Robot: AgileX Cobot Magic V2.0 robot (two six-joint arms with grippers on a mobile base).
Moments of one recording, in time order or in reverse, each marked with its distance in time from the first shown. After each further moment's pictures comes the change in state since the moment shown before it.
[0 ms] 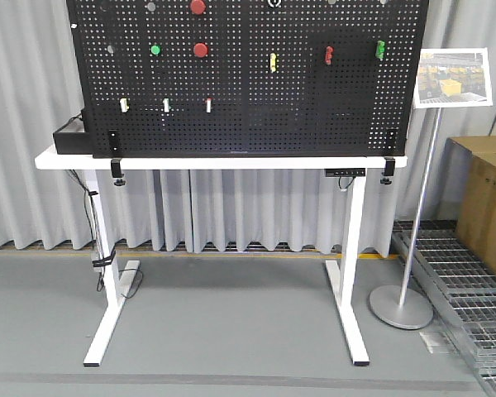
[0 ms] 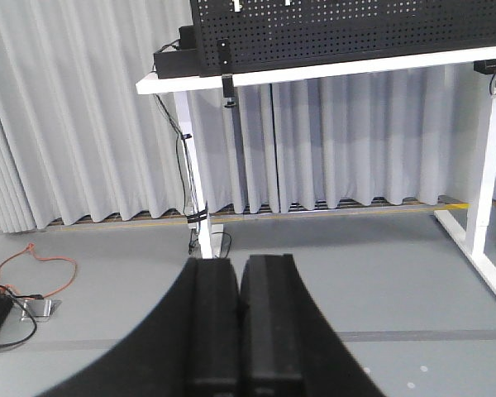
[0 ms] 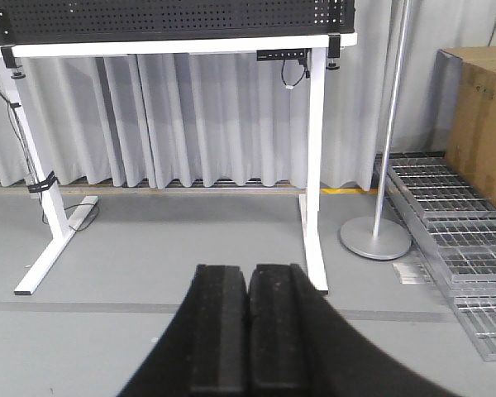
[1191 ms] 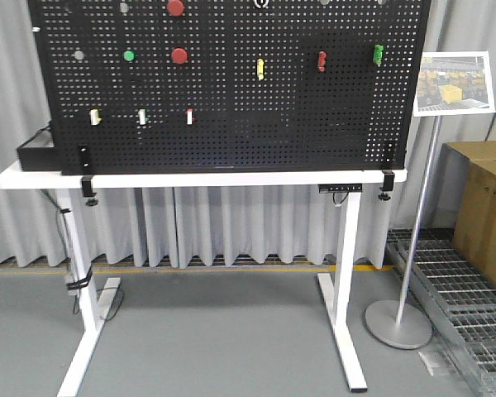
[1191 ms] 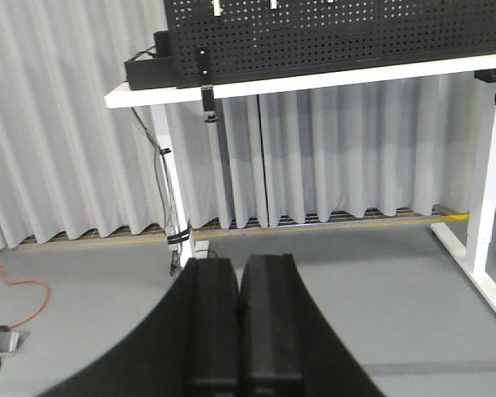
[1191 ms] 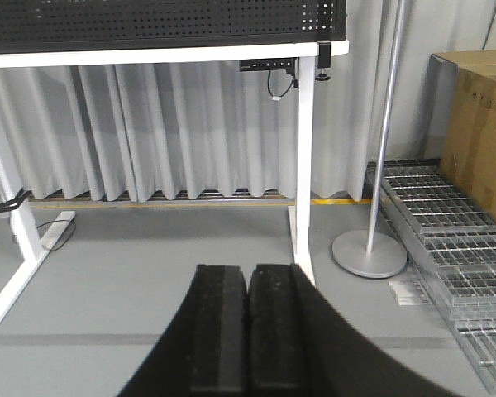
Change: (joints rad) left arm 0.000 0.000 0.000 0.000 0.000 0.000; right arm 0.000 0.000 0.000 0.000 -0.001 0.000
